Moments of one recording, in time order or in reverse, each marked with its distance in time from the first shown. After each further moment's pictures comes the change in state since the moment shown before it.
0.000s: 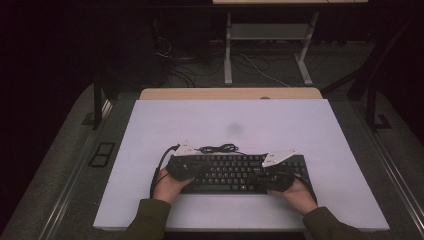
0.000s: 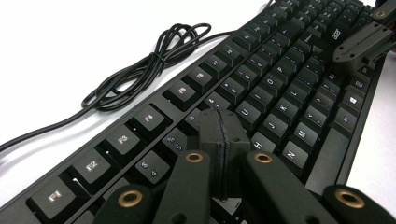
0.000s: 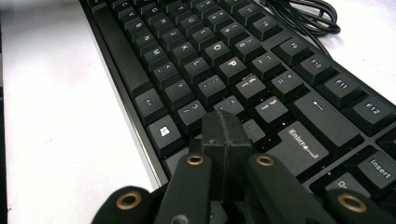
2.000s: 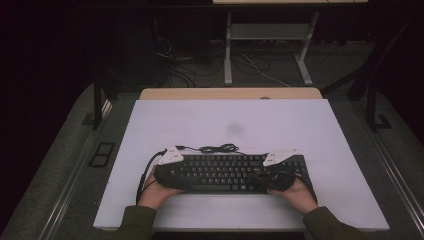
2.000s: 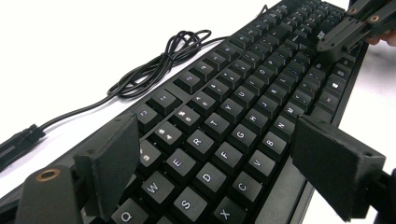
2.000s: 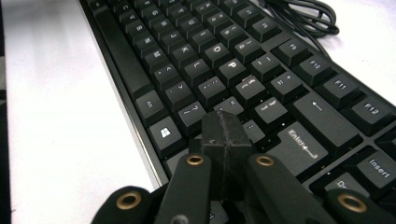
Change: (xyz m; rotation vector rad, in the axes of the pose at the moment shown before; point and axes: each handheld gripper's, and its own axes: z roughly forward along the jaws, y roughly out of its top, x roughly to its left) left arm 0.003 -0.020 -0.031 -0.087 0.011 0.034; right arm -0.001 0.001 -0.004 -0.023 0.010 0.018
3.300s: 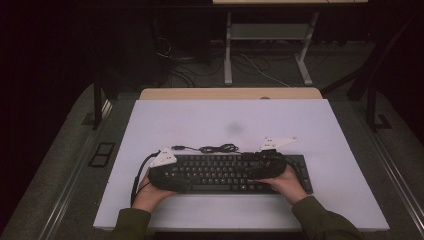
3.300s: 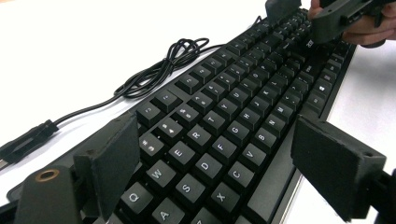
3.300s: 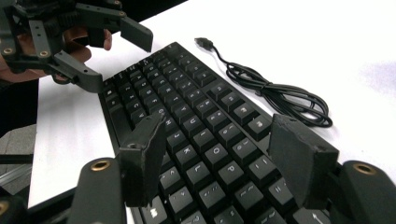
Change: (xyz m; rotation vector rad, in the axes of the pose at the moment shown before) left arm 0.000 -0.005 -0.017 -0.037 -0.003 0.001; right arm -0.010 0.032 0.013 -0.207 0.065 0.070
